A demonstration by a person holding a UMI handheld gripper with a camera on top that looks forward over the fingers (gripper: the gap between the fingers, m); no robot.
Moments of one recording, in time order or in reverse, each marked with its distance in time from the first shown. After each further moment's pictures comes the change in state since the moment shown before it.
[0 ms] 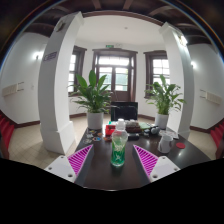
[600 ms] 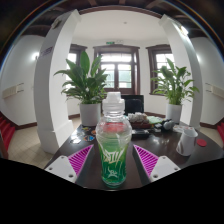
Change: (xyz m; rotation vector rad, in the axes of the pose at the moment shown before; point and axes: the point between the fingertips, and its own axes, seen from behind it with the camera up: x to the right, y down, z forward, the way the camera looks) arm 0.026 0.070 0.204 0.004 -0.061 0.034
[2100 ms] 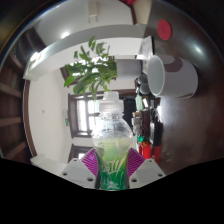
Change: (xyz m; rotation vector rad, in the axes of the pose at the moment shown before) arm 0.168 -0.108 0.055 0.233 -0.237 1.610
